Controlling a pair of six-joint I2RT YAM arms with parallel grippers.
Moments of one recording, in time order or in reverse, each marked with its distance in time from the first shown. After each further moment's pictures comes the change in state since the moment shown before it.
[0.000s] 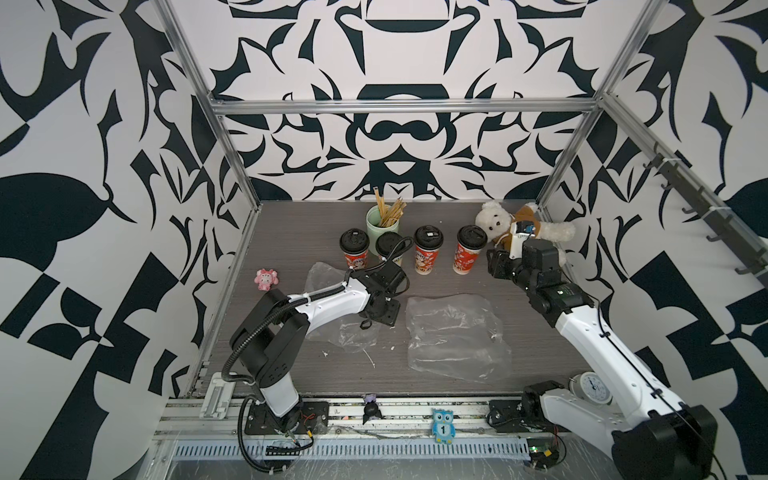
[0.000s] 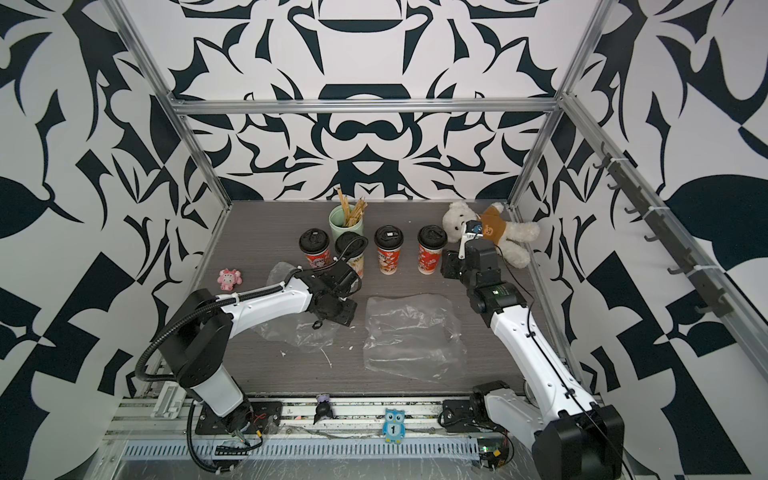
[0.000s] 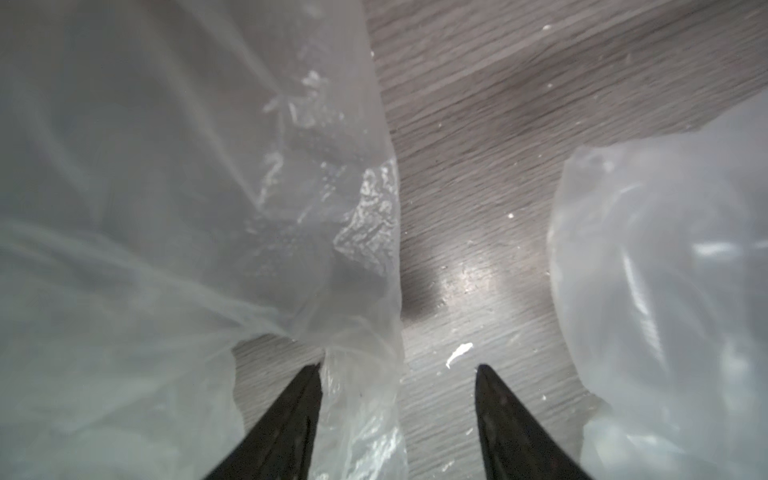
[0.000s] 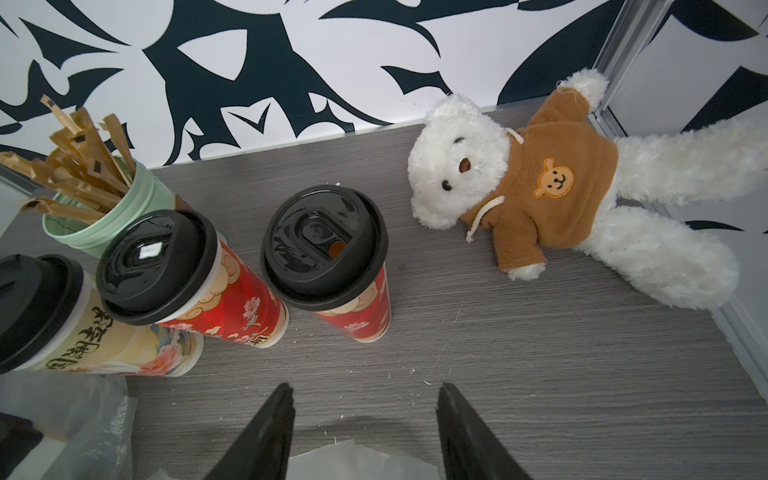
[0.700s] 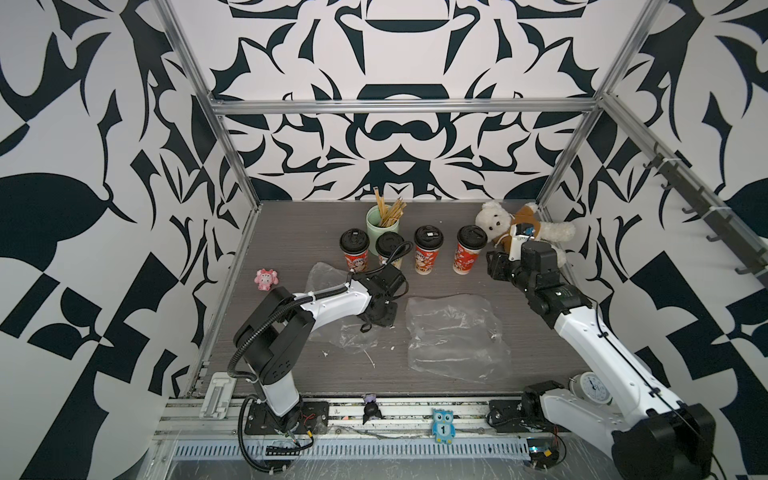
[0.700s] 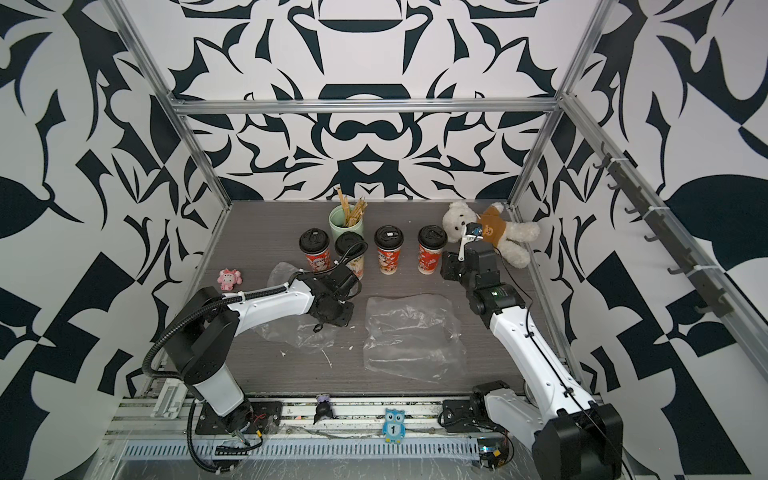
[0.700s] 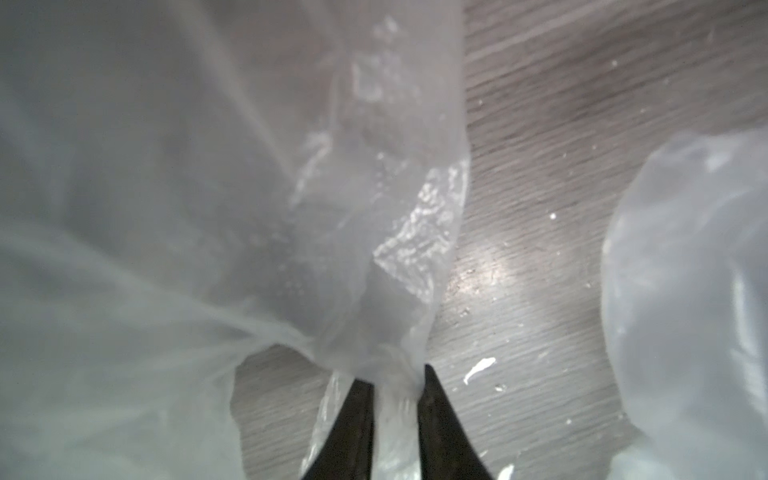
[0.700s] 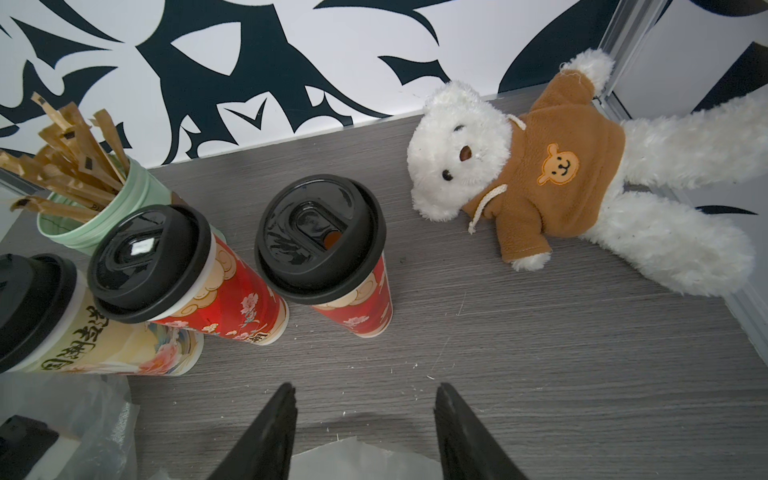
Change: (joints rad) left arm 0.000 0.007 -0.029 0.024 -0.006 -0.048; right arm 0.000 0.000 -0.022 0.018 -0.006 0.021
